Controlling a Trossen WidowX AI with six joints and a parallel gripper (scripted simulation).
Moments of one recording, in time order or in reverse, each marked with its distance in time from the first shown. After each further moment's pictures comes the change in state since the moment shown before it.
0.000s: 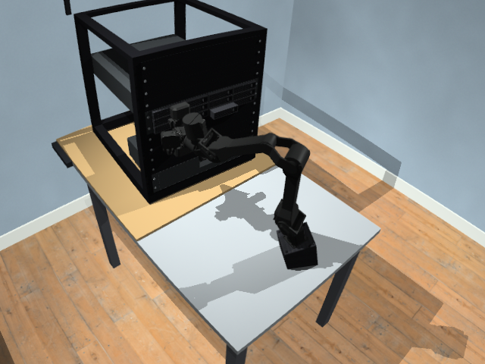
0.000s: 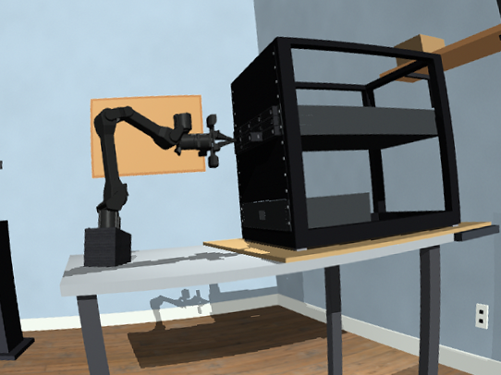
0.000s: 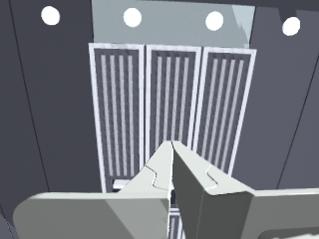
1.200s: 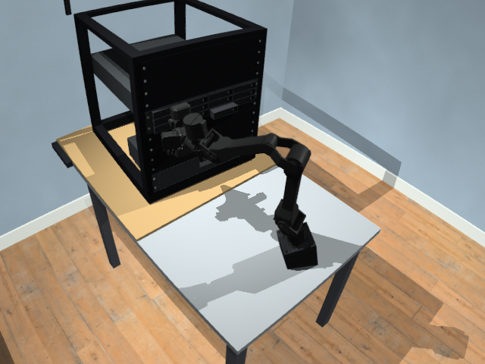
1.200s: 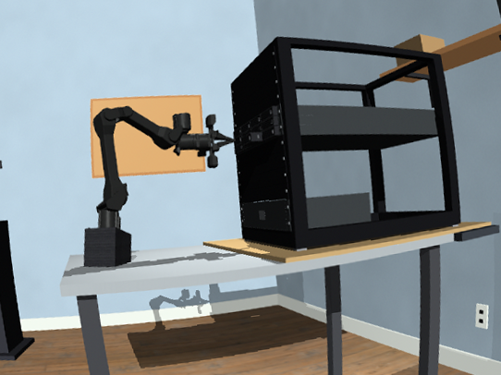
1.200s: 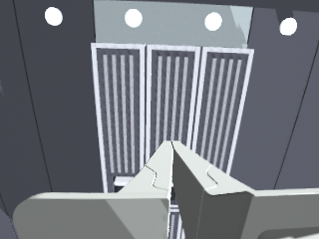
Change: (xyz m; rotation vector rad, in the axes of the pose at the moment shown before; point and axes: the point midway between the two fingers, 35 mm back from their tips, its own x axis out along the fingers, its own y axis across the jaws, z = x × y) arm -0.003 0.000 0.000 0.000 0.000 0.000
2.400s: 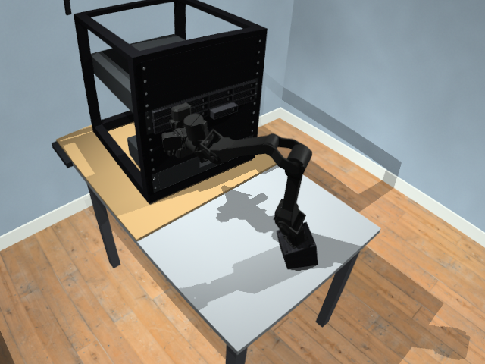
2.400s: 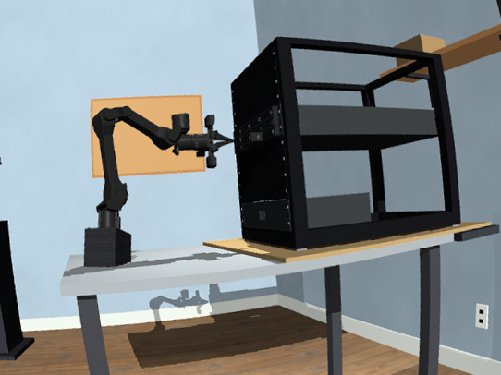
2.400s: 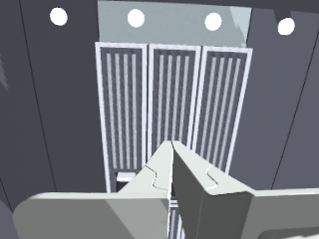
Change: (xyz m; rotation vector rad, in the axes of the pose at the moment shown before) arm -0.004 0.001 0.000 -0.001 0.001 0.001
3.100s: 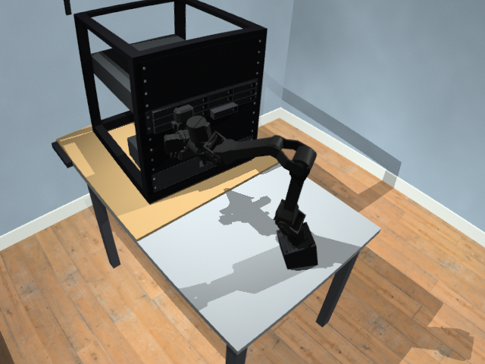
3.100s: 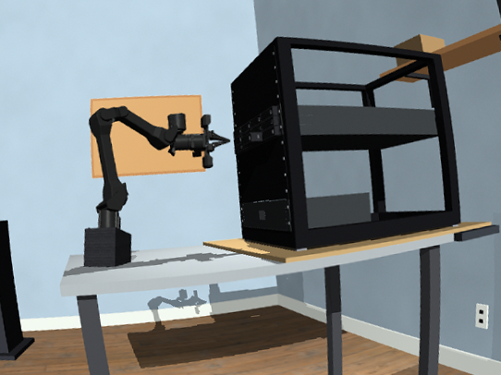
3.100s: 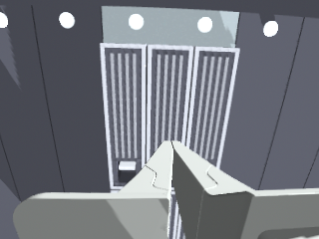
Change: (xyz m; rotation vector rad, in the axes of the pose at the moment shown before) arm -0.014 -0.001 0.000 0.001 -0.002 -0.003
